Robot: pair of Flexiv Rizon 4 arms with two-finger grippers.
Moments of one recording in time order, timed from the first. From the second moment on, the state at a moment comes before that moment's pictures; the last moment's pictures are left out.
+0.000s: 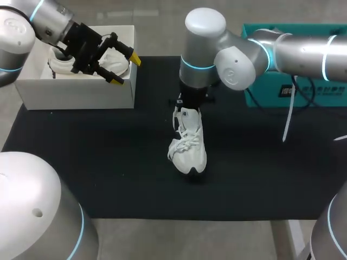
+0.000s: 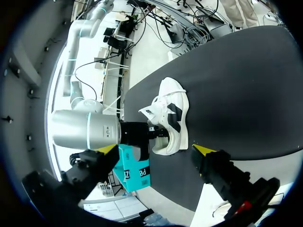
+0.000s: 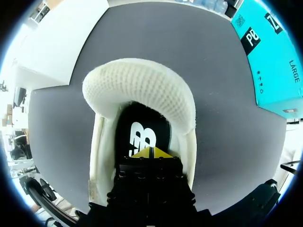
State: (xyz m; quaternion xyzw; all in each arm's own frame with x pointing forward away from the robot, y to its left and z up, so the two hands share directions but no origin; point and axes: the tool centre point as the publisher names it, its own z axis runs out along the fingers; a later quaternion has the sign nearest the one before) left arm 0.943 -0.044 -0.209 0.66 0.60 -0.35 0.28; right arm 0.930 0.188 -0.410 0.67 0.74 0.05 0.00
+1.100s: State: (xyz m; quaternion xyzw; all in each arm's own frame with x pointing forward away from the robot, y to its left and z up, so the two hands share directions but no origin) left arm 0.943 -0.044 -0.209 0.66 0.60 -0.35 0.28; right arm 0.907 0.190 -0.366 0.67 0.73 -0.06 -0.14
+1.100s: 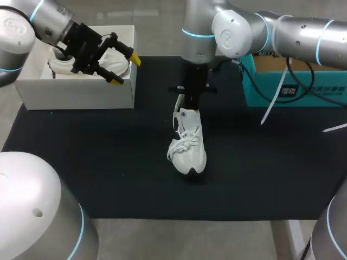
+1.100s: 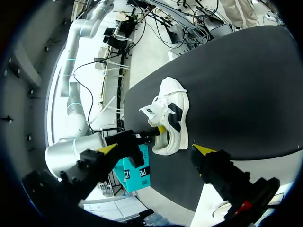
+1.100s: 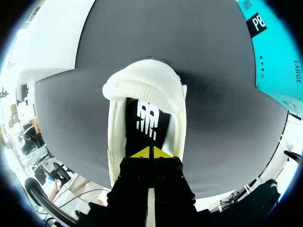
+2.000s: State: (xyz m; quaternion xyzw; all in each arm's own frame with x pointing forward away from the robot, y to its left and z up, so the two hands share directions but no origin) left arm 0.943 -0.044 -0.209 0.66 0.60 -0.35 0.28; right arm 0.904 0.198 -0.357 0.67 0.72 -0.07 -0.15
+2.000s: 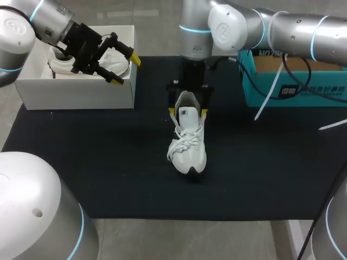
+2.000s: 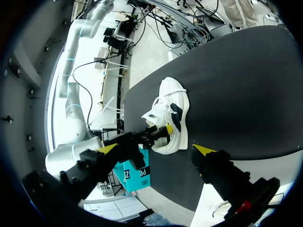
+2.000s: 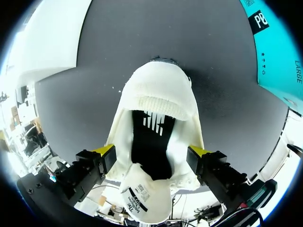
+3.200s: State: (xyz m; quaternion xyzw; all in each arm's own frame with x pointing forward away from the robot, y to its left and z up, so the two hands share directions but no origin) left arm 0.943 -0.044 -0.209 0.66 0.60 -0.35 0.28; right arm 0.864 0.201 -0.336 0.67 0.71 -0.11 -0.16
